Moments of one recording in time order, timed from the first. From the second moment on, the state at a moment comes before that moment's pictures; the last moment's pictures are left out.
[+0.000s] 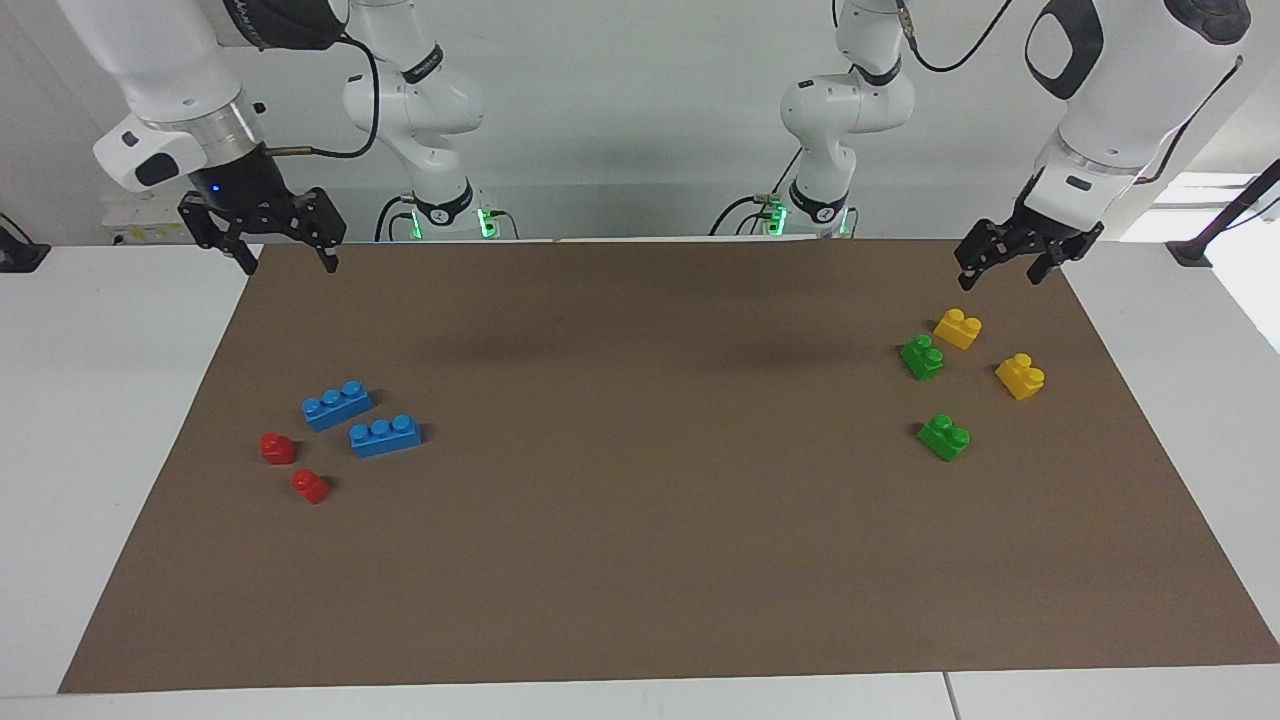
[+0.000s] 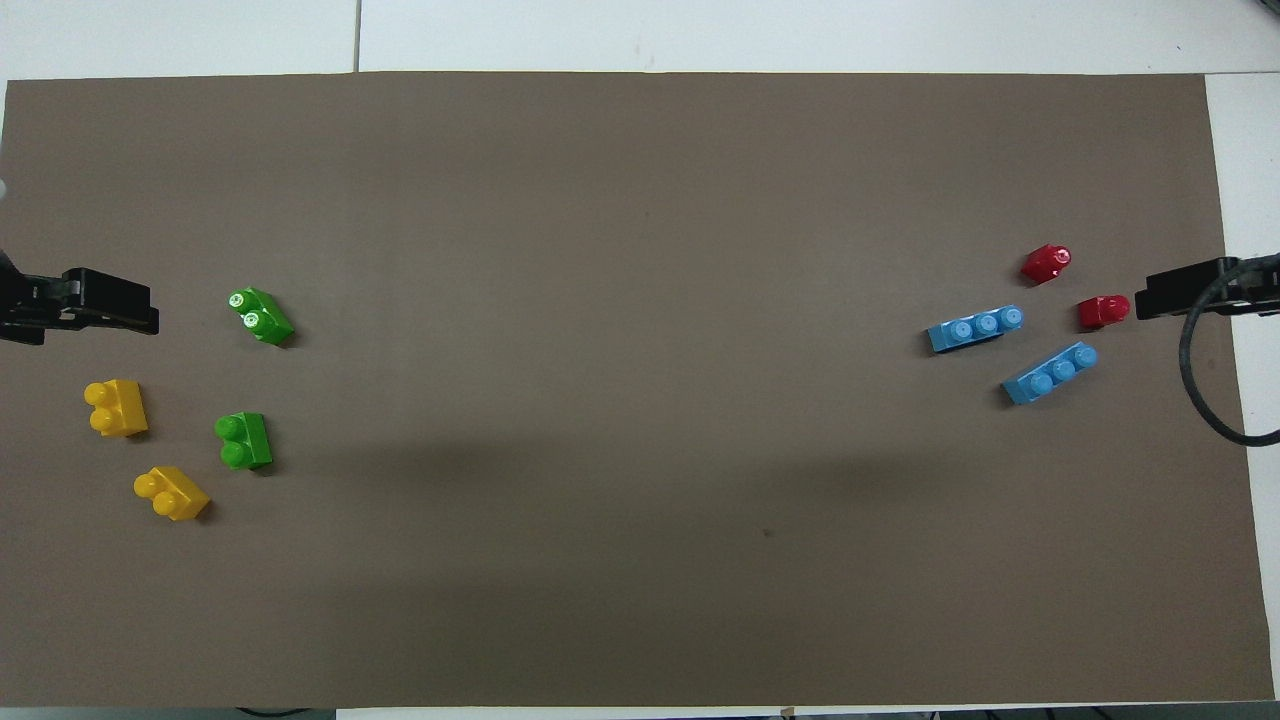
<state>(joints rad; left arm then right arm) 0.04 -0.03 -0.06 -1.66 0.01 1.61 -0.03 -0.03 -0.06 0.00 -1.62 0.00 1.60 -0.03</state>
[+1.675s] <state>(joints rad) 0.04 -0.07 -0.06 -1.77 0.01 1.69 -0.32 -0.03 -0.06 0.00 -1.63 0.00 1.60 -0.03</state>
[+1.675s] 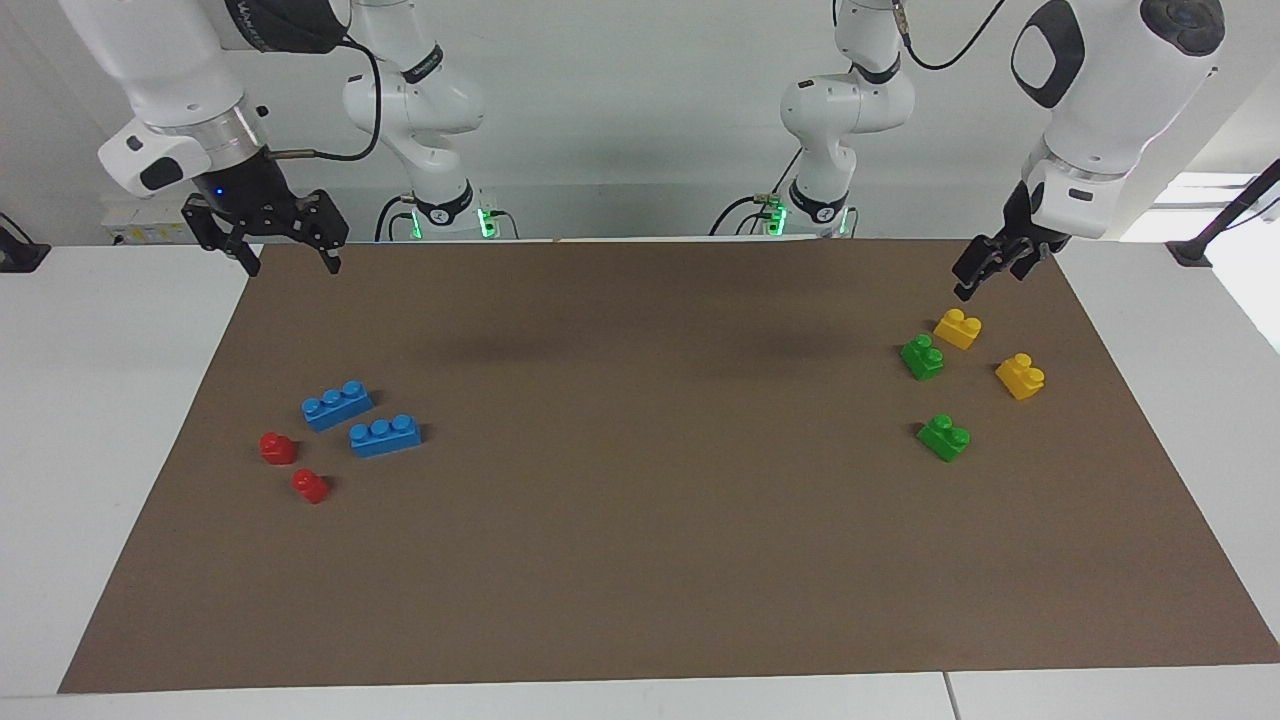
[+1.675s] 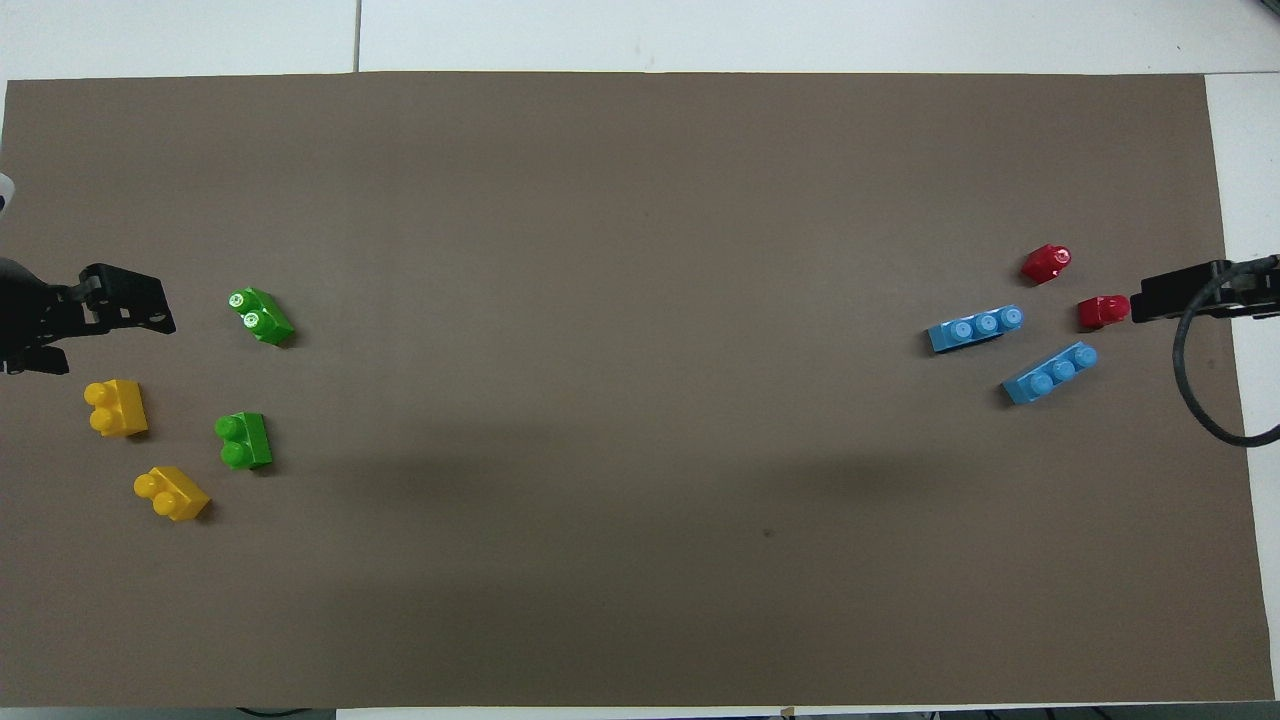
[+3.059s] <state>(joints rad) 0.06 0.08 -0.05 -1.91 -0.04 2.01 -0.49 -0.12 0.02 -0.01 -1.68 0.15 1.71 0.55</state>
